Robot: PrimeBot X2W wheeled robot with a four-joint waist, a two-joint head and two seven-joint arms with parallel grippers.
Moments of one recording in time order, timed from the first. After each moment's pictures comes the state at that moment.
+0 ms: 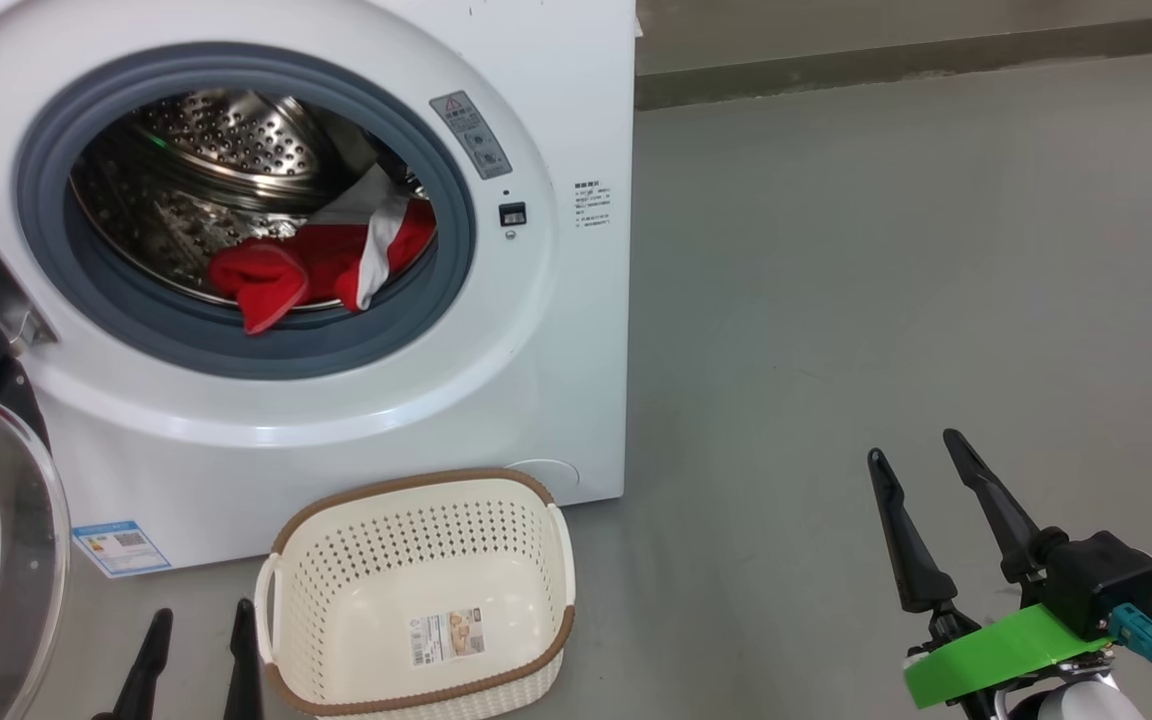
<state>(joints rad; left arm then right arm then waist) 0.10 0.13 0.02 0.12 -0.32 -0.01 -0.25 -0.04 -0.08 0.05 0.15 0.25 0.13 -0.26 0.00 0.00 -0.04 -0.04</state>
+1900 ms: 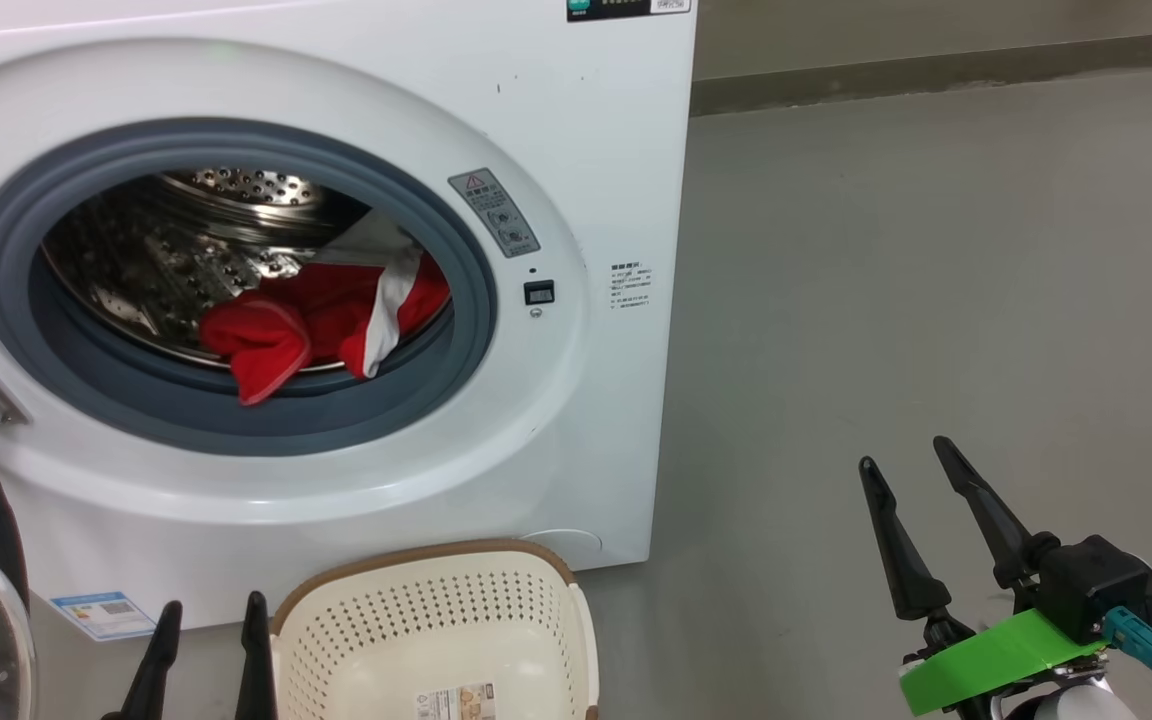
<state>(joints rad) 0.12 0.13 -0.01 0.06 -0.32 0.04 -0.25 -0.04 -0.10 0.08 0.16 0.28 0.13 -0.26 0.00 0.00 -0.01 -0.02</state>
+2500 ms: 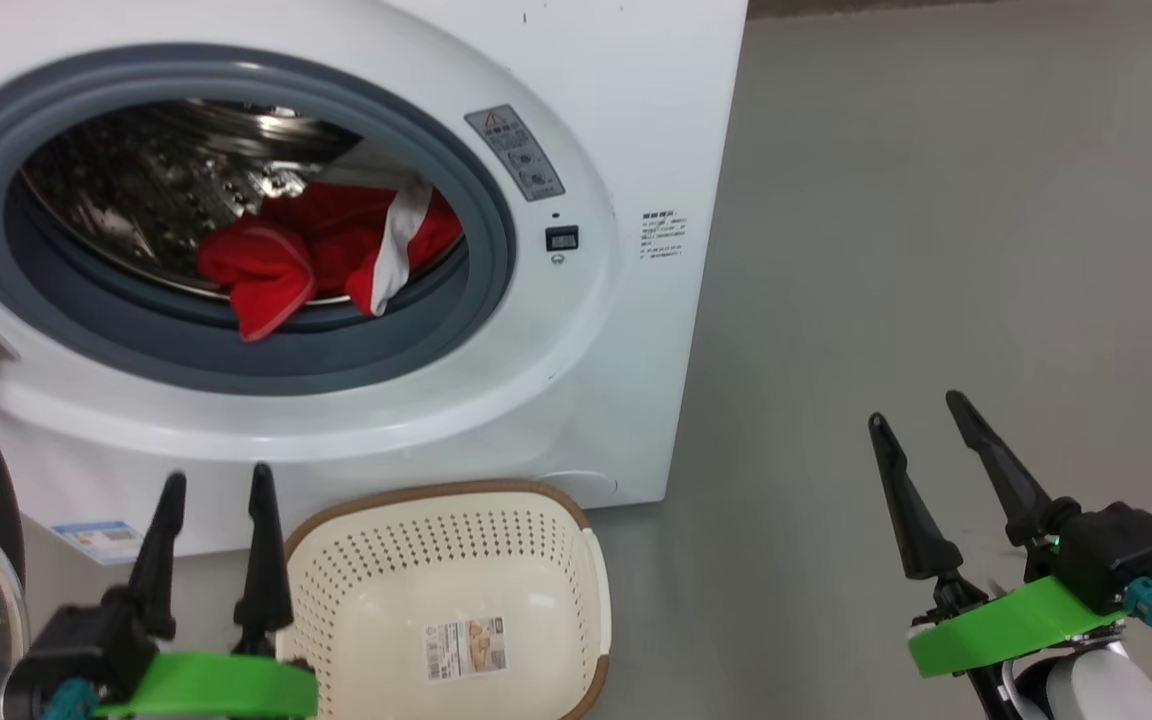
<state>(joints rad) -0.09 0.11 -0.03 0.12 -0.32 0.06 -0.25 -0.08 -0.11 0.07 0.12 0.28 0.13 -0.26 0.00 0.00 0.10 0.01</state>
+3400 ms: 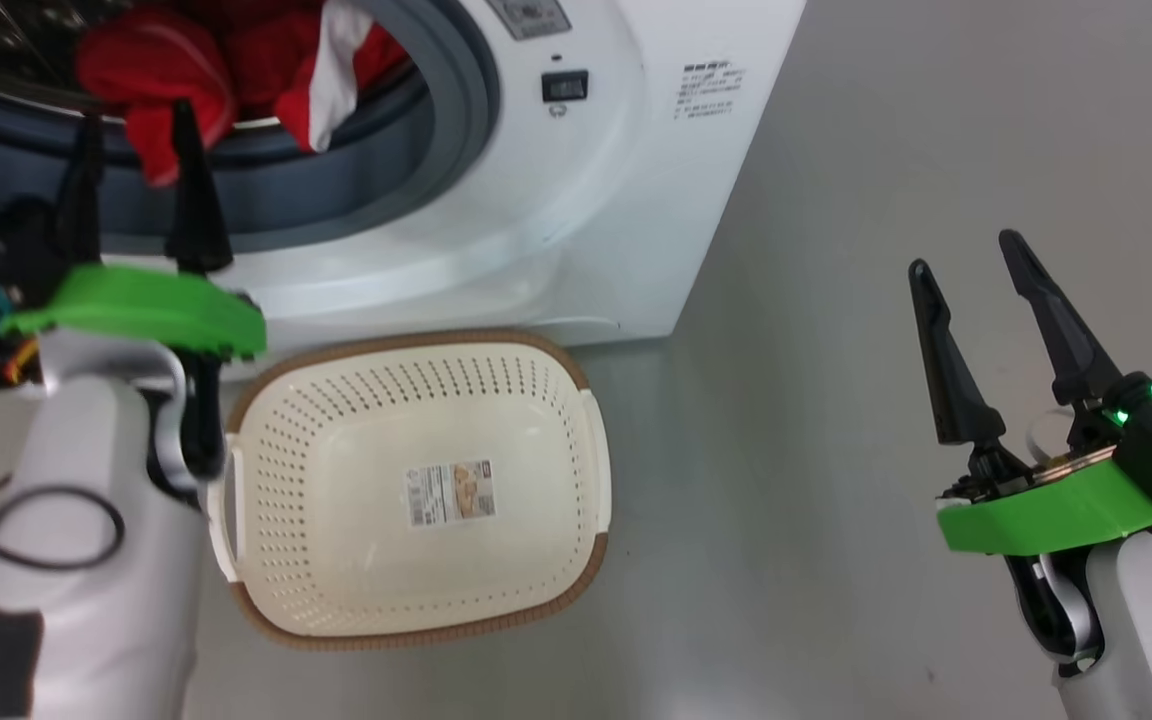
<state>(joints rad) -0.76 0.10 -0.03 0.56 -0.36 0.04 -0.24 -0.26 -0.15 0.05 0.05 0.27 0.13 -0.26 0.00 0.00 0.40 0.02</state>
